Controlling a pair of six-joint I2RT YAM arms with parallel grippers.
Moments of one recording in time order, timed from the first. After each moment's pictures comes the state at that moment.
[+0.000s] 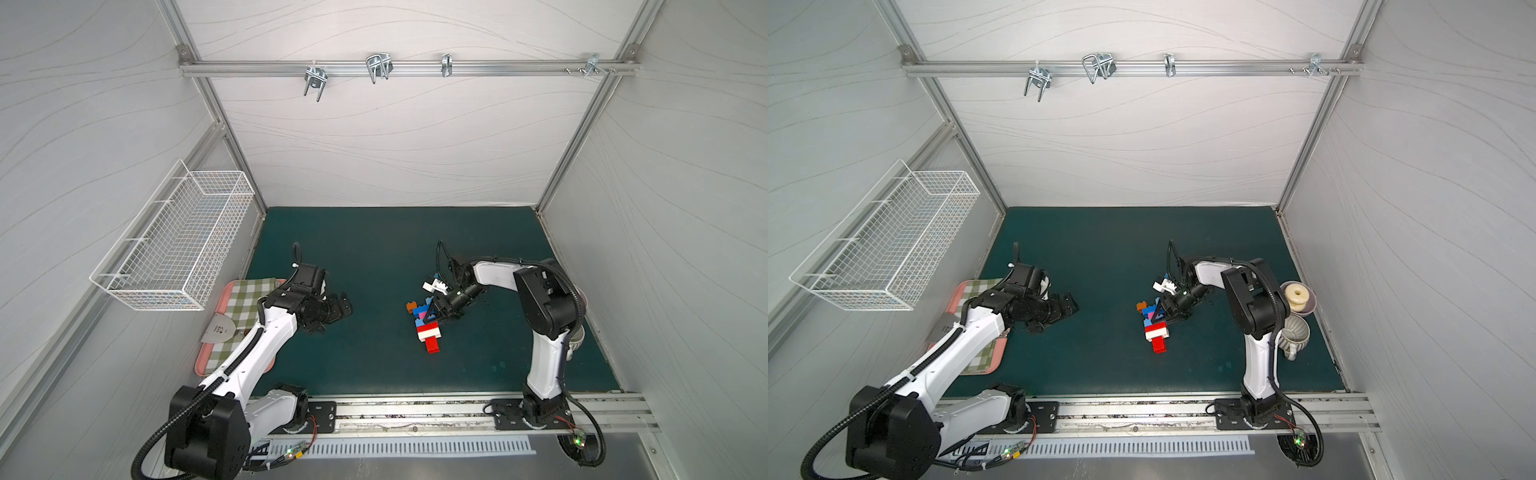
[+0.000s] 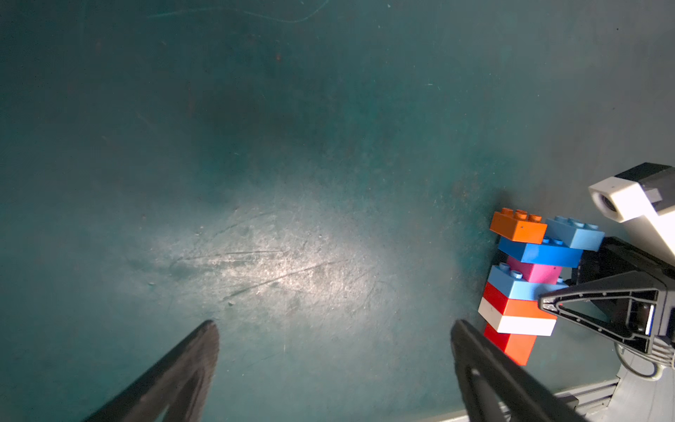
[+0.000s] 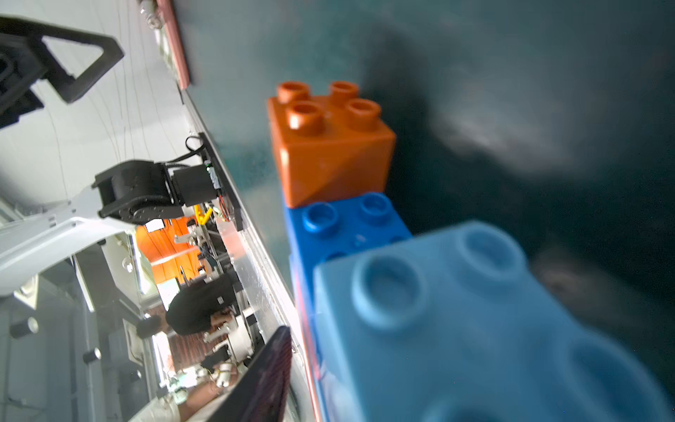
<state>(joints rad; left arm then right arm) -0.20 1.12 0.77 -0.82 0.22 -0.60 0.44 1.97 1.13 -0.81 -0.92 -0.09</state>
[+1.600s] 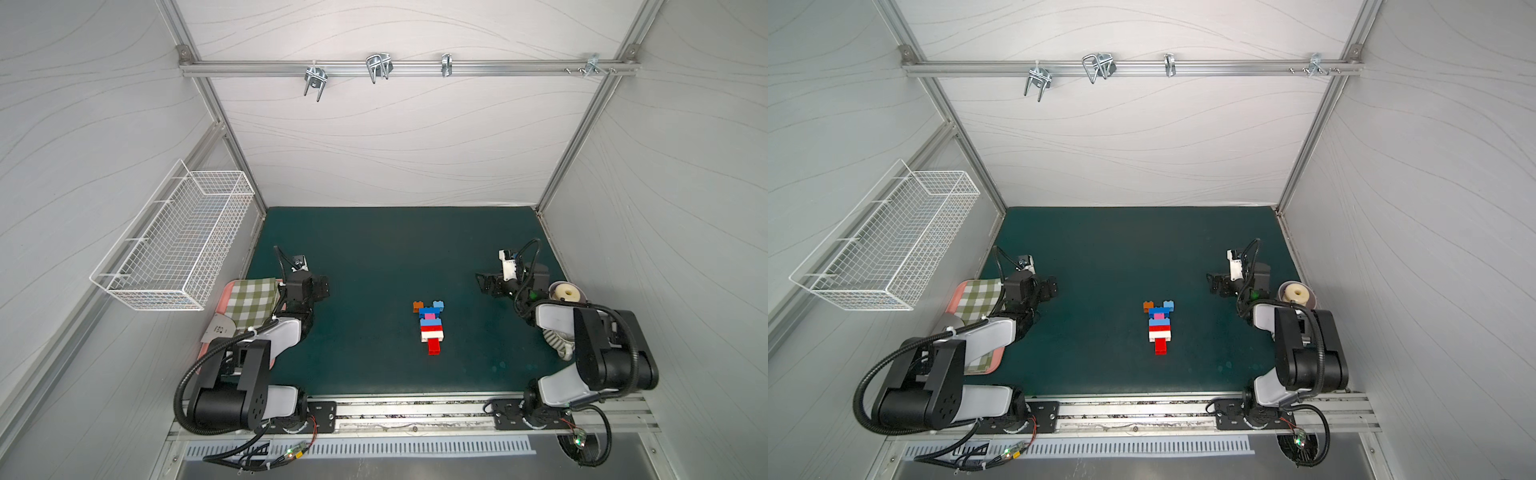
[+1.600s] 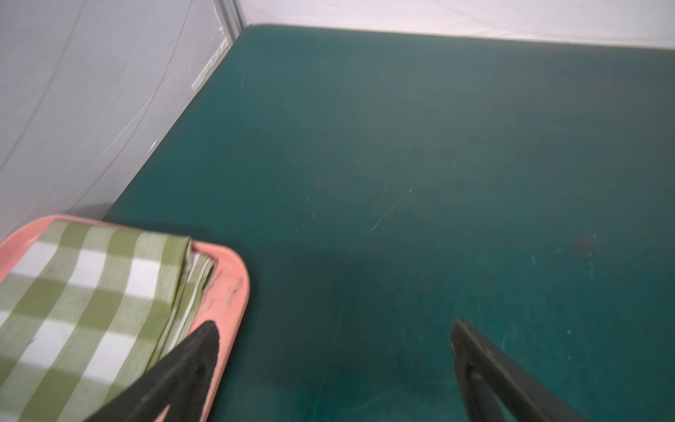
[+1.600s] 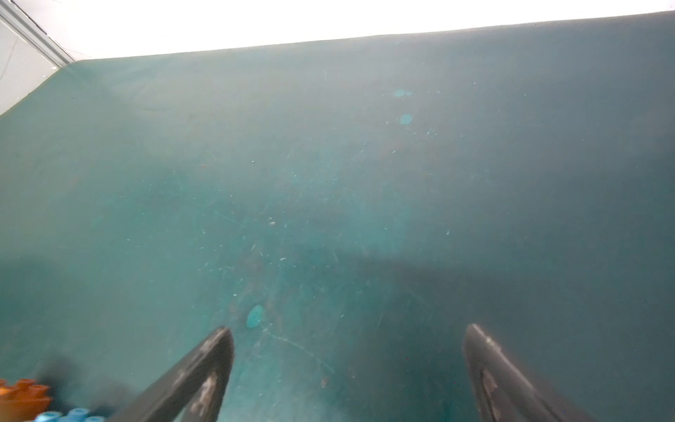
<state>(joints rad) -0.04 1.37 0.42 0.43 -0.27 -0.10 0.01 1.53 0.47 0.54 -0.41 -0.03</state>
